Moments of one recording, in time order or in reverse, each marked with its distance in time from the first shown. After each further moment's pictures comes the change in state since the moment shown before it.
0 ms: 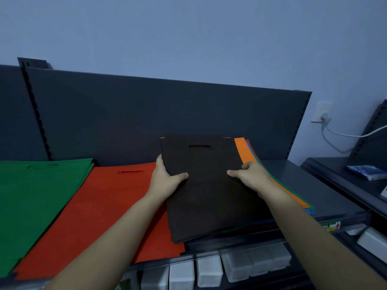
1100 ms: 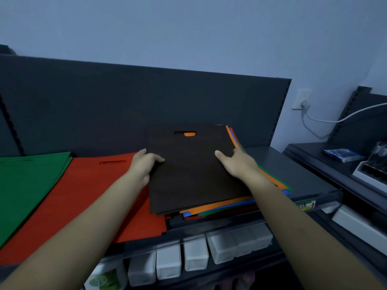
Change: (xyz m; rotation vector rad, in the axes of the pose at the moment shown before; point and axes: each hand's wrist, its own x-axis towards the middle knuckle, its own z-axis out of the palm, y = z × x) left_hand 0.011 0.023 0.002 -0.351 -0.021 -0.333; right_hand -0.005 0.007 -0.008 -0.288 0.024 -0.029
